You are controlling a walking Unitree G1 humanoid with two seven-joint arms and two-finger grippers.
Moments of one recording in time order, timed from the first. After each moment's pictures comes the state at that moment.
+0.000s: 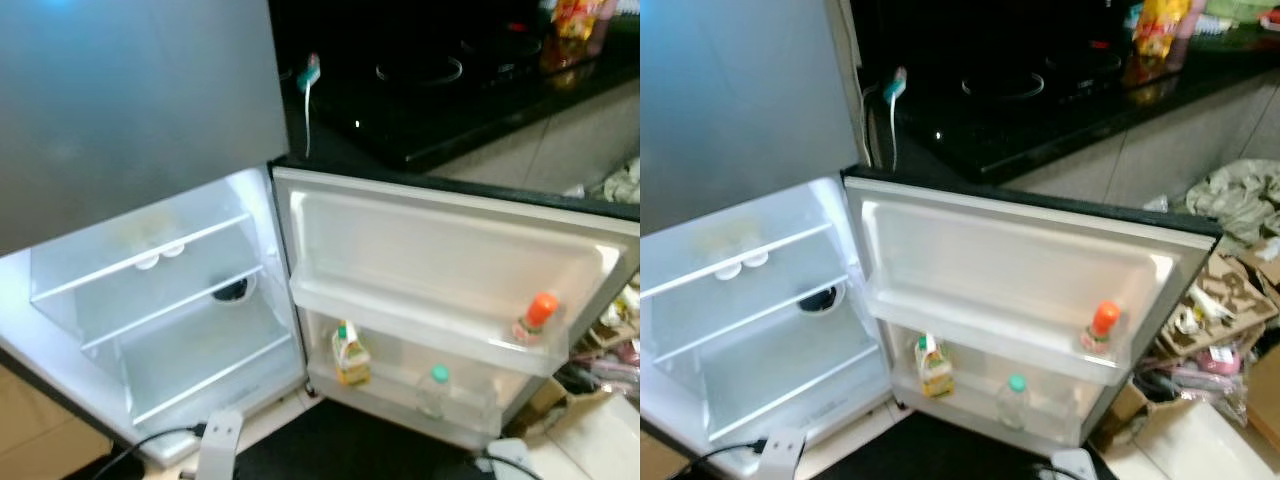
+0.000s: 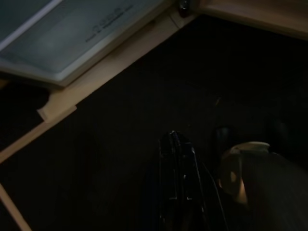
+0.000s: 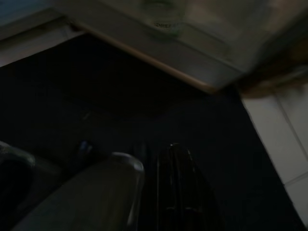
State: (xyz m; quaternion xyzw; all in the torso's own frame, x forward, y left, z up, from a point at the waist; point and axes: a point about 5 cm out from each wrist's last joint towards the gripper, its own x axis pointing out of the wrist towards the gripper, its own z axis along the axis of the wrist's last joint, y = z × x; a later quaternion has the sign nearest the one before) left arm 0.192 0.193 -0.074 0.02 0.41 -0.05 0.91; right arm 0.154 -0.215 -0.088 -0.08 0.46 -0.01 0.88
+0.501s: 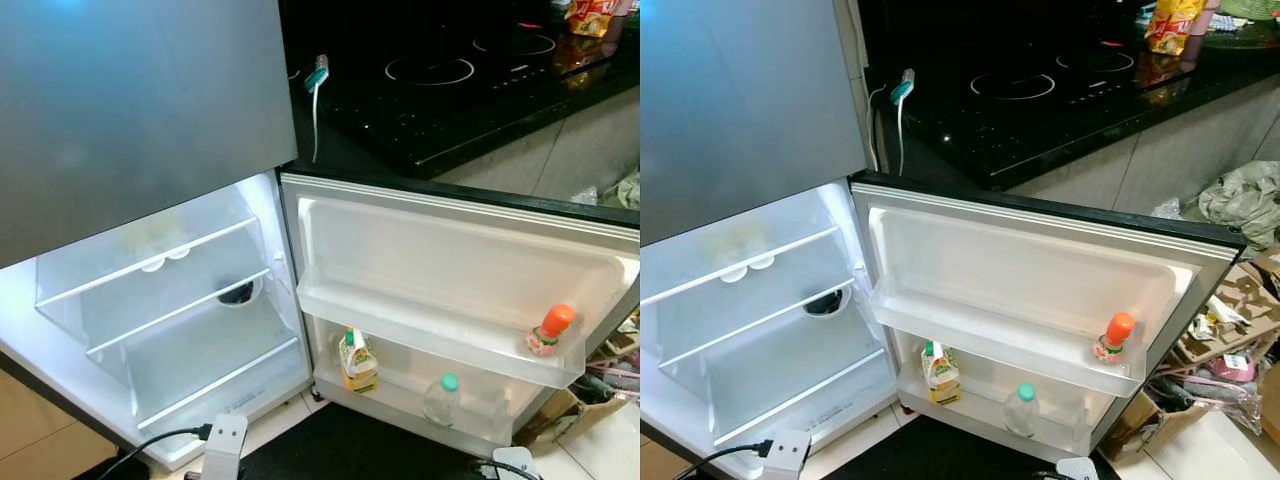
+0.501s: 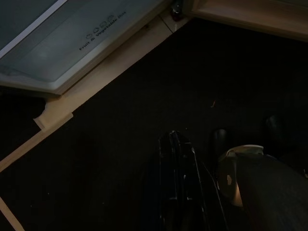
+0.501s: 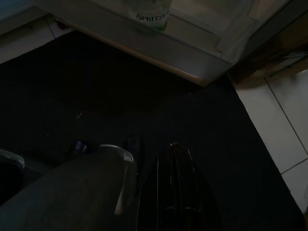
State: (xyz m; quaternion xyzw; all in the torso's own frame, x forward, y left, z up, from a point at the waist) left arm 0.190 0.192 -0.075 0.02 0.40 -0.06 0.91; right arm 0.146 -0.224 -0.090 -0.07 0.47 -0.02 0.88
